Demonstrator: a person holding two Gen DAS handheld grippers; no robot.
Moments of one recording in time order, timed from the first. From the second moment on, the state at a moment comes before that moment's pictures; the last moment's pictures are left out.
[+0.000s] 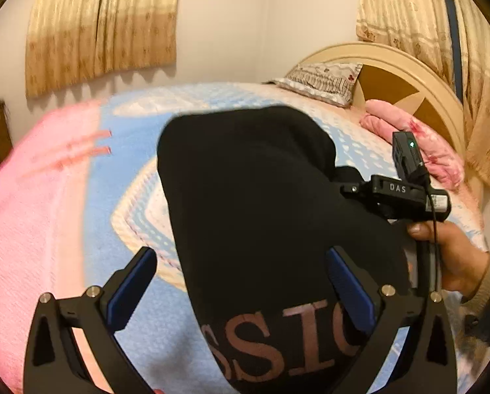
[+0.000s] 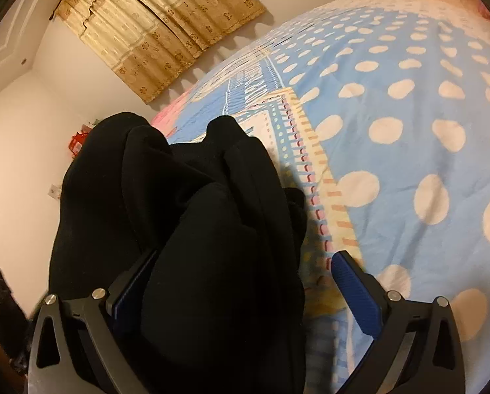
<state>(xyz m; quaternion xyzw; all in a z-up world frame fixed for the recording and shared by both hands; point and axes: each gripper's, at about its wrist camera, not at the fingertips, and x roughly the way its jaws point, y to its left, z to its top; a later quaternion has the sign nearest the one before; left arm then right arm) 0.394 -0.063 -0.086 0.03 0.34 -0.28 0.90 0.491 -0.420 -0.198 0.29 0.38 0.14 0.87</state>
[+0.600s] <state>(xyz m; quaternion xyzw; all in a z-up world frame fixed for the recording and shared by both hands) 0.448 -0.035 -0.105 -0.17 0.42 -0.32 0.83 0.494 -0.421 -0.204 0.30 0.37 0.16 0.86</state>
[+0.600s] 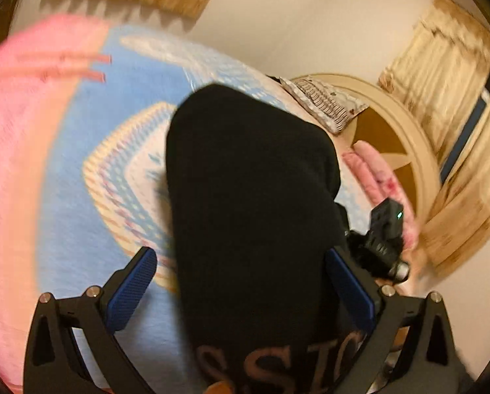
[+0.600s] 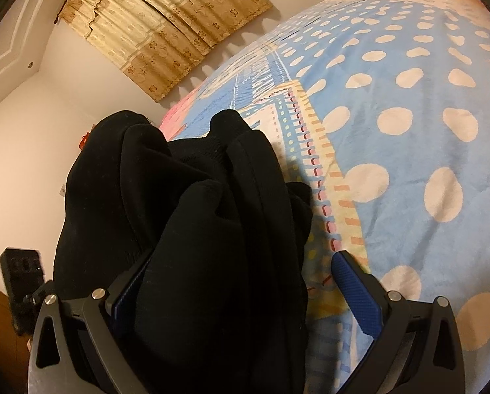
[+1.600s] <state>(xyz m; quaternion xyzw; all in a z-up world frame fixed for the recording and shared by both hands) 0.449 -0.070 -0.116 -0.15 0.37 -0.34 0.85 0.500 -0.420 -0.208 0.30 0.39 0.23 0.84</state>
